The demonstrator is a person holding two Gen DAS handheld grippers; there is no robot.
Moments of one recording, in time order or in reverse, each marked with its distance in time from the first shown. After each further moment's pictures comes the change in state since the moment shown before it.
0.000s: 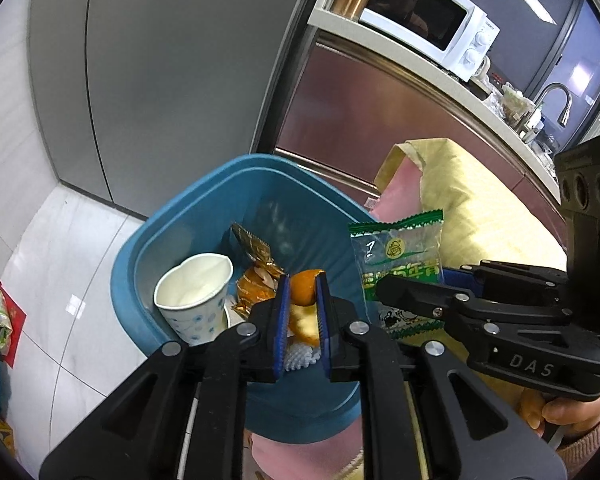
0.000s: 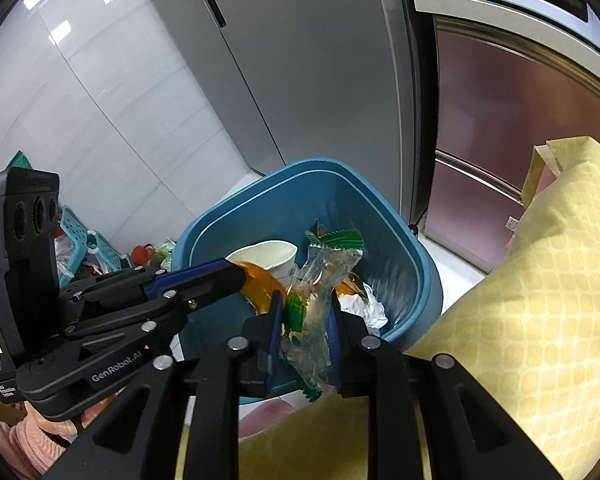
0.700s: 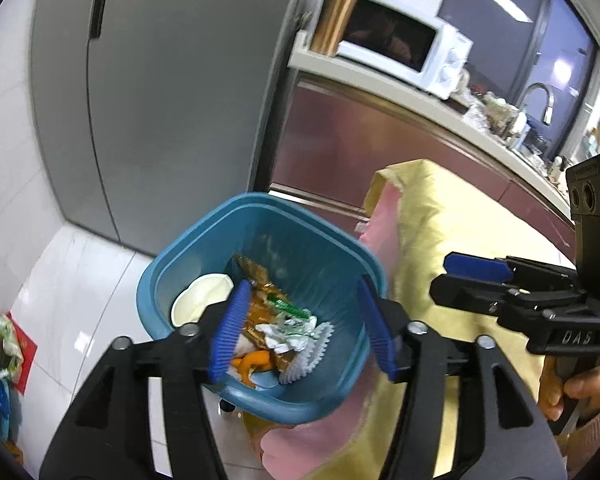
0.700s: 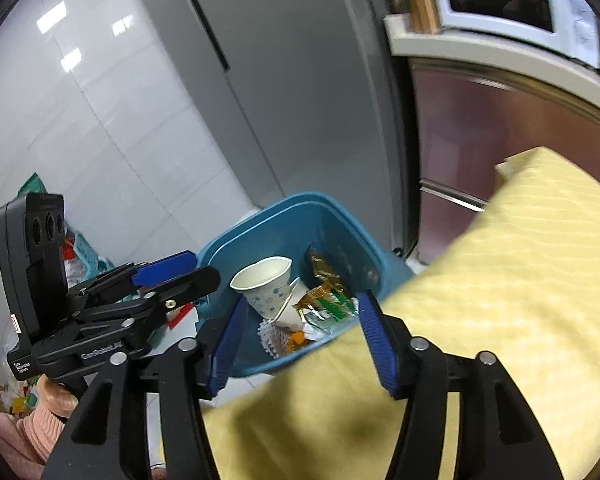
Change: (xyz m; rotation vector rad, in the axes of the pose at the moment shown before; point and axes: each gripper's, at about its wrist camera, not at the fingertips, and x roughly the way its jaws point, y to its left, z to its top) left arm -0.051 -0.023 -0.010 0.102 -0.151 0.006; right arm -0.073 -0.024 -0.031 0.025 -0.171 0.014
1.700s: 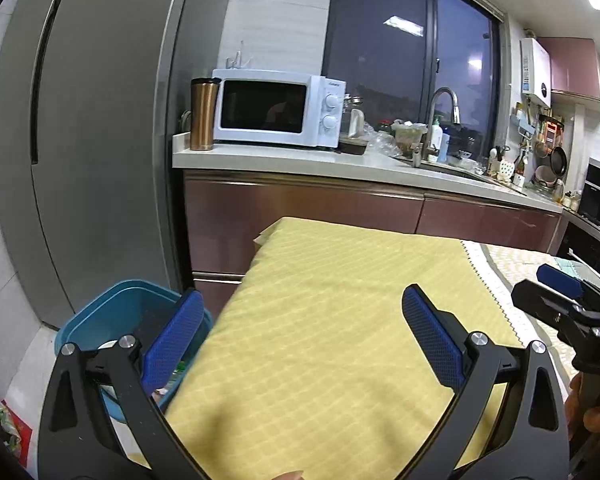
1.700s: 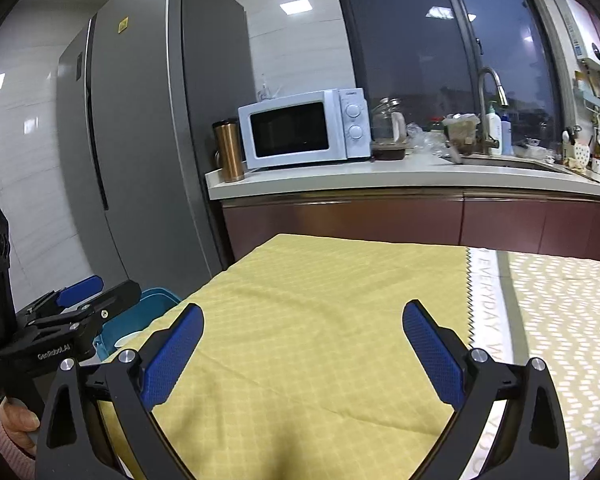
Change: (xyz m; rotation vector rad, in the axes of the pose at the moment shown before) left arm -0.077 -0.200 -0.051 0.246 -0.294 -0.108; right arm -0.216 -0.049 -0.147 0.151 -0.539 -0.532
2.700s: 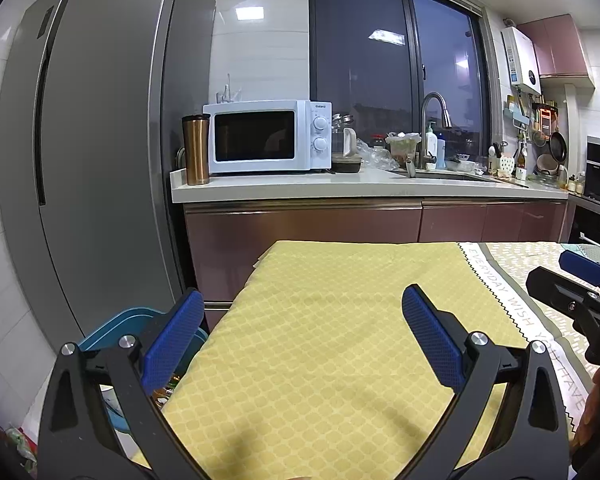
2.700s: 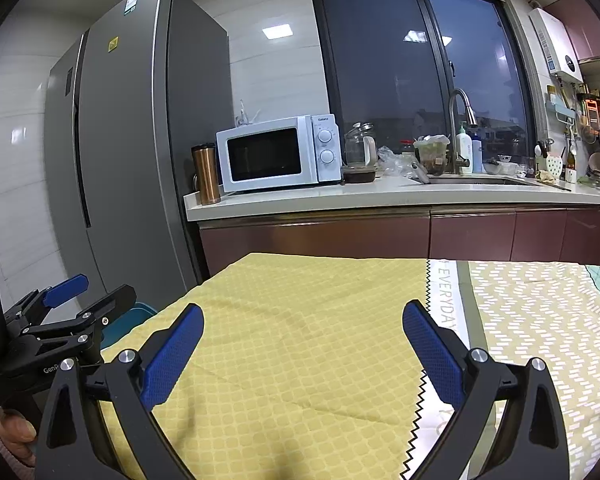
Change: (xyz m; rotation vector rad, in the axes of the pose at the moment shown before) left arm -0.018 -0.031 -0.006 0.104 -0.097 0.044; right arm -0.032 -0.015 -0.013 0.003 -0.103 -0.082
